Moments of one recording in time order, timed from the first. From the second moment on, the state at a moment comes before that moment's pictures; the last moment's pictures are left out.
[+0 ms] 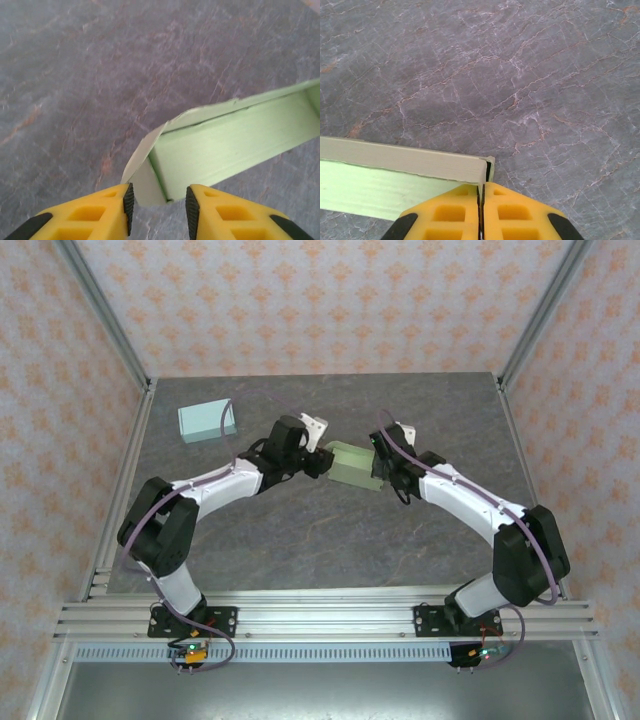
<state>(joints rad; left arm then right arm) -0.53 1.72 1.13 -0.04 0.18 -0.11 0.54 1.48 1.05 -0.52 0.35 0.61</state>
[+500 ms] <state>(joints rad) -0.50 1.82 1.30 -0.10 0.30 0.03 0.54 1.51 1.08 -0.55 0.36 0.61</state>
